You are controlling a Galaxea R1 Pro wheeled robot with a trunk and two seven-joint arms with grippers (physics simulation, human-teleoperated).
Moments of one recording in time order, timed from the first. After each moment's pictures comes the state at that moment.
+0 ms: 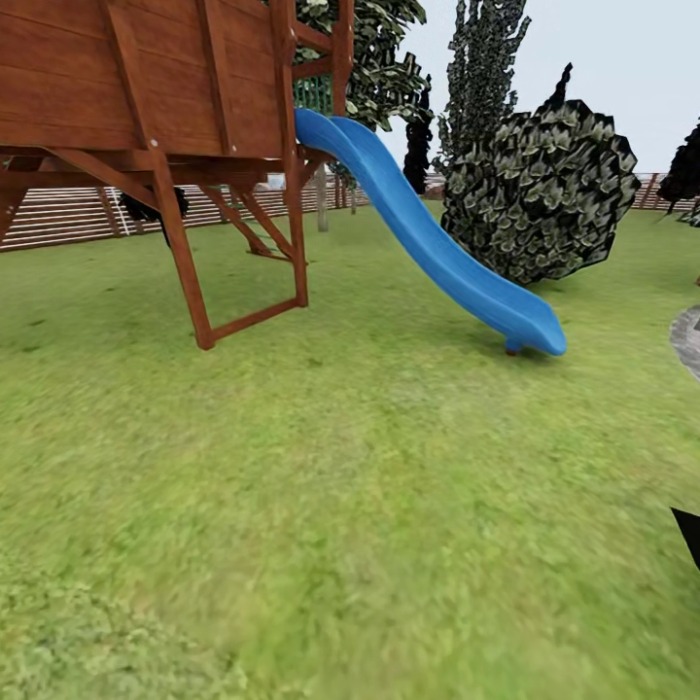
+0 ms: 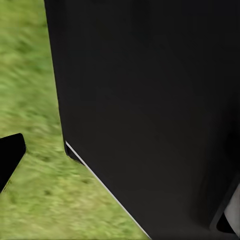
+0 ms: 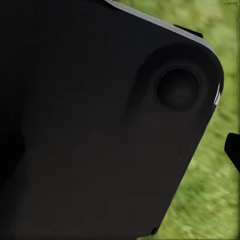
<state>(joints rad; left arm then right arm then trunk) 0.00 -0.01 0.01 -0.02 0.00 -0.01 -0.01 -0.06 0.00 0.12 -0.01 0.18 -0.17 0.10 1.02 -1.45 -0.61</state>
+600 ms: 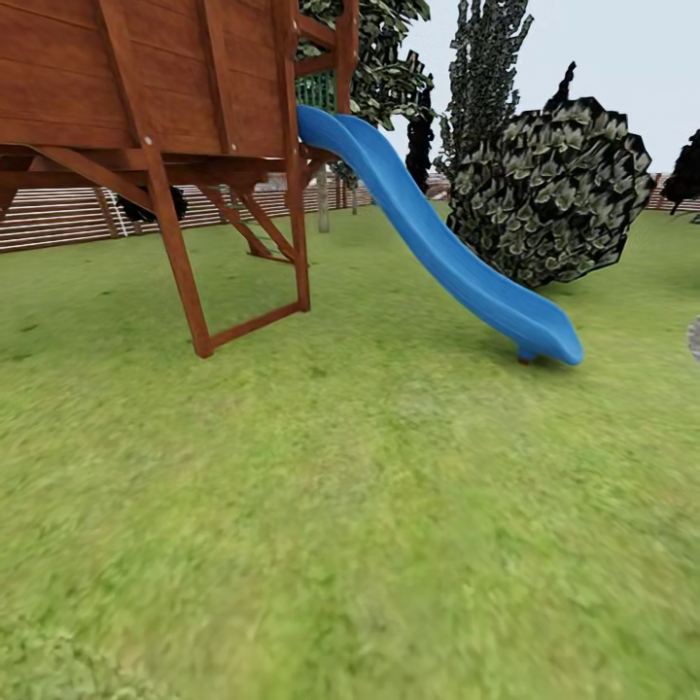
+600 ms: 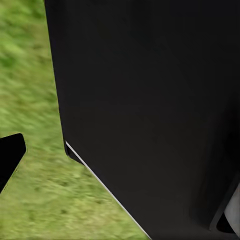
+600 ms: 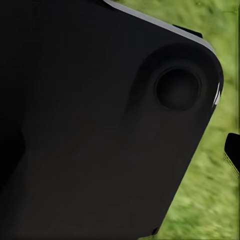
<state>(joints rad) 0.00 -0.01 0.01 -0.02 0.00 -0.01 -0.01 -0.06 0.00 0.11 -0.01 0.18 -0.17 0.10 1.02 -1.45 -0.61</state>
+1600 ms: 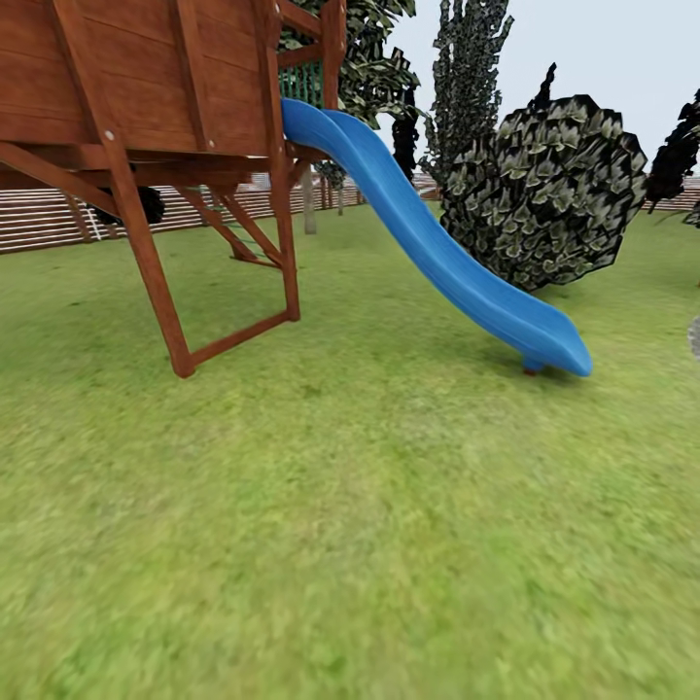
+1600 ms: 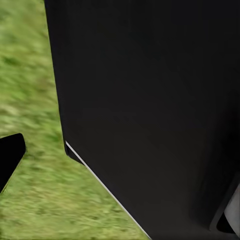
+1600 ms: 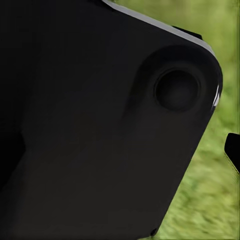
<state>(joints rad) 0.00 -0.01 0.01 -0.02 0.00 -0.01 -0.01 -0.06 0.00 0.12 -0.01 0.18 -0.17 0.10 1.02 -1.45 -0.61</state>
